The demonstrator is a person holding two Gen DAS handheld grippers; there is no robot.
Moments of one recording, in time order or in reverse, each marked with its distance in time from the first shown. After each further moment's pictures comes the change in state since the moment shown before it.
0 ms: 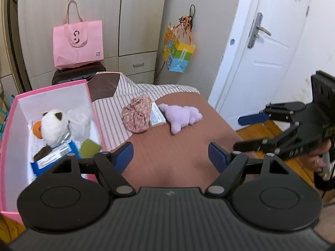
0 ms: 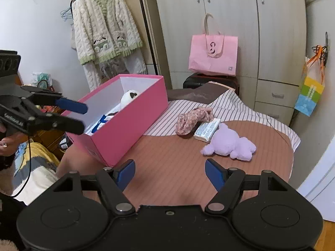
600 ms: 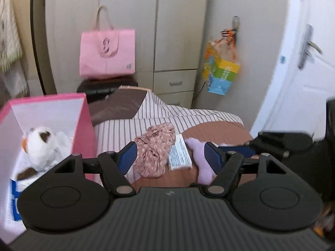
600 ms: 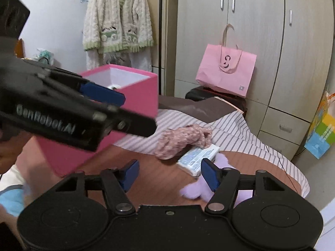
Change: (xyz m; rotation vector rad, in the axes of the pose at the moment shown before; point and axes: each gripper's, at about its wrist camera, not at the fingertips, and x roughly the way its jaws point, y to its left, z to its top) left arm 0.132 -0.004 0.036 -0.124 -0.113 0.247; right arm 0.123 -0.032 0.022 -0.195 -0.062 -0.021
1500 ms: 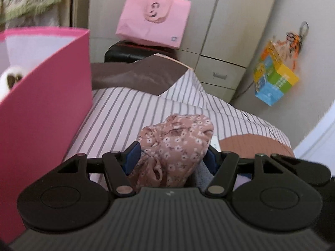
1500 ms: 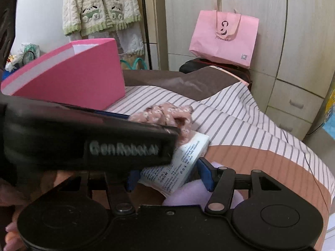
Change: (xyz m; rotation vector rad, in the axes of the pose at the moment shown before) left arm 0.126 0.020 -0.020 -0.307 0.055 0.193; right arm 0.103 -0.042 0.002 0.045 0.127 0.013
